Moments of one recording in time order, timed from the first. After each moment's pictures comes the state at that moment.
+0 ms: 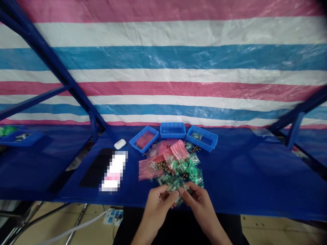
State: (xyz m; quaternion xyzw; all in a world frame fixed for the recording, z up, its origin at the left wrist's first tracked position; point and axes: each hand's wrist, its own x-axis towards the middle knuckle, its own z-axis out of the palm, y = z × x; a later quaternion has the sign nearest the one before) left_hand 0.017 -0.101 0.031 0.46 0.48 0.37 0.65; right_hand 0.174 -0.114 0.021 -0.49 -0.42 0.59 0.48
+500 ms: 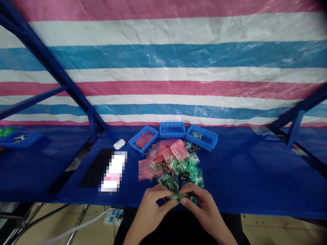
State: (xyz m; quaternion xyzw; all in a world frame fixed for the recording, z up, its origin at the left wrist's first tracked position) left_hand -0.003 -0.095 0.056 0.68 0.45 0.30 0.50; right_hand 0.188 -0.118 0.037 -0.47 -0.55 0.53 0.43
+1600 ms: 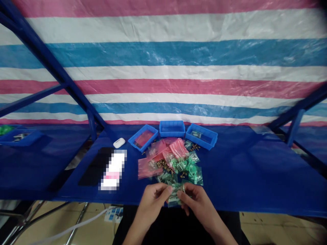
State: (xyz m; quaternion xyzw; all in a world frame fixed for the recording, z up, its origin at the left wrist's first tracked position) left_hand 0.001 -0.093 0.032 0.53 0.50 0.31 0.60; right_hand 0.180 -0.116 0.015 -0.48 -0.45 0.64 0.40
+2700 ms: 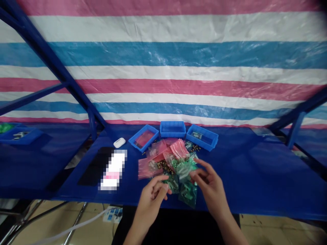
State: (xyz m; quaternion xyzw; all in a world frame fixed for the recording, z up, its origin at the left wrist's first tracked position) left_hand -0.001 -0.093 0.035 0.49 0.49 0.39 0.61; right_hand 0.205 -0.087 0.038 -0.53 -0.41 0.48 0.57
